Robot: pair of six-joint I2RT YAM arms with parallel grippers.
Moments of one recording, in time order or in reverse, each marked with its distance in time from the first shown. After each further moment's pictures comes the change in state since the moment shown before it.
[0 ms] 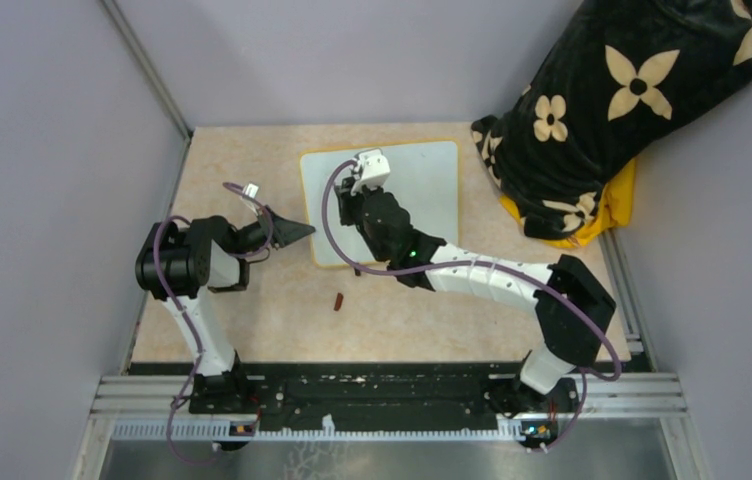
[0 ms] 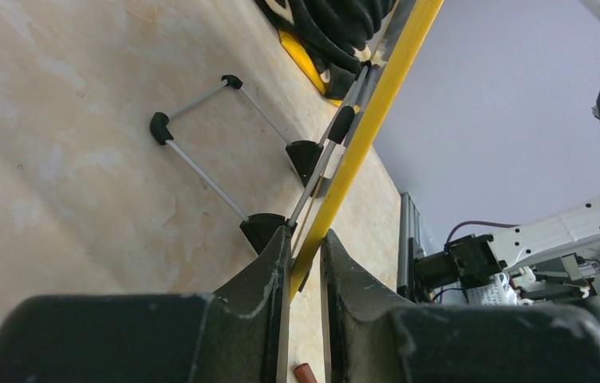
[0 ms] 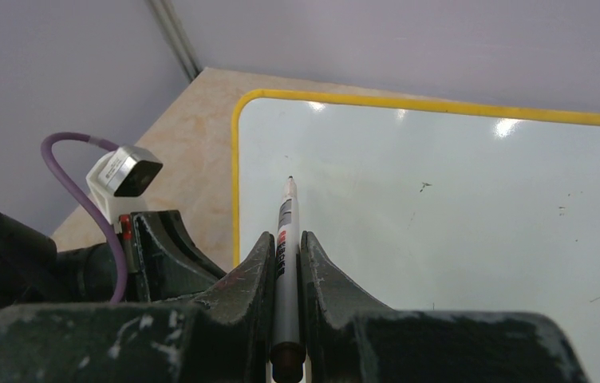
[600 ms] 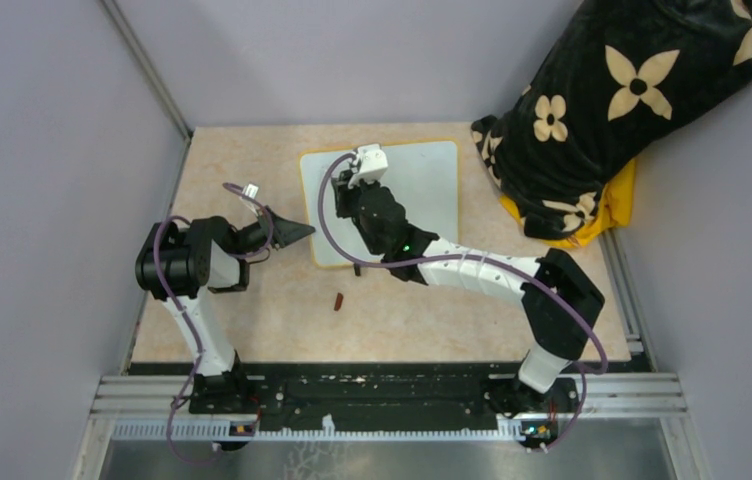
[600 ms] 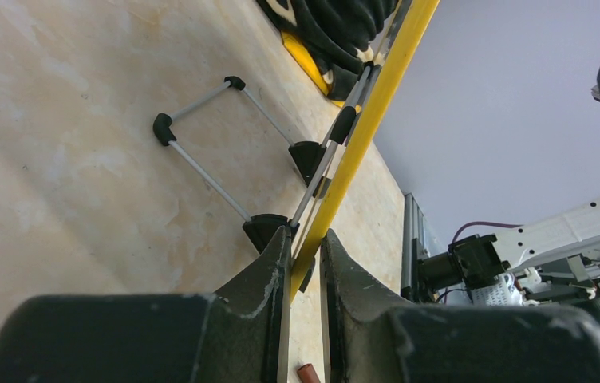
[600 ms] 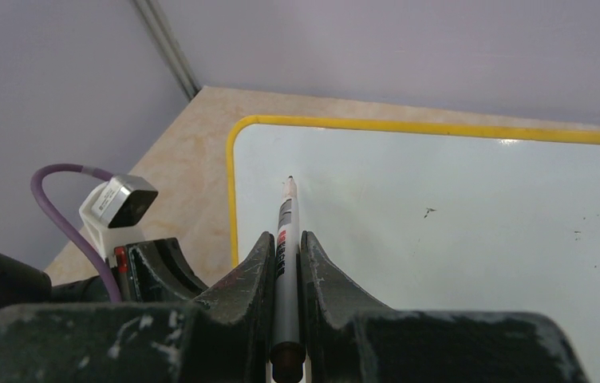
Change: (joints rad) left arm 0.000 0.000 -0.005 0.001 -0.008 0.014; right arm -0.022 0.060 0.039 0.053 0.002 0.011
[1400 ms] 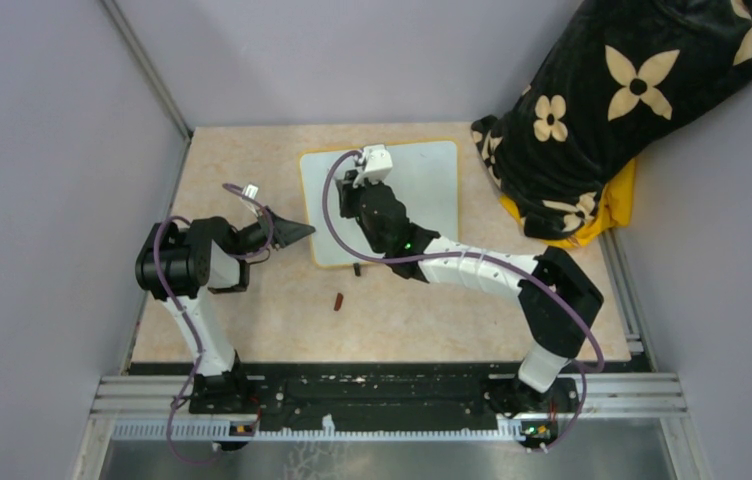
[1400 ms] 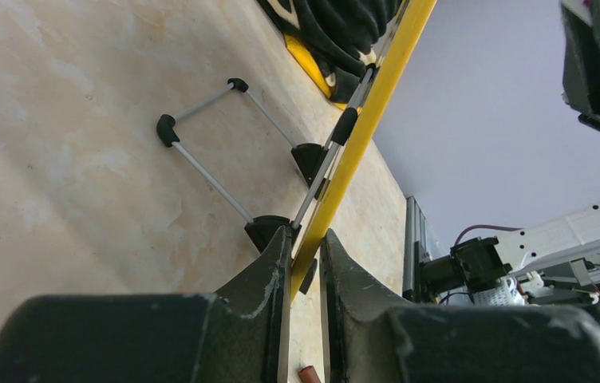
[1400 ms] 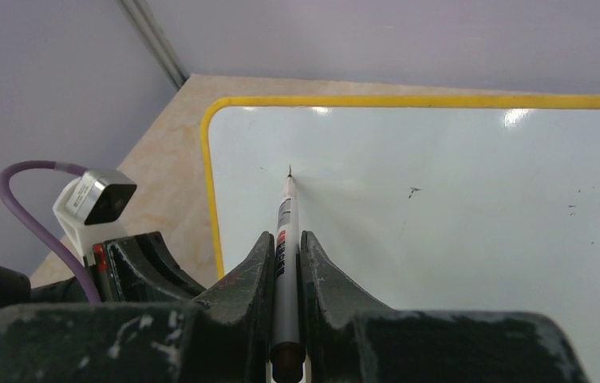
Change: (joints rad) left arm -0.001 0.000 -0.005 0.000 -0.010 0.005; right arm -0.032 0.020 -0.003 -0.024 -0.007 0.057
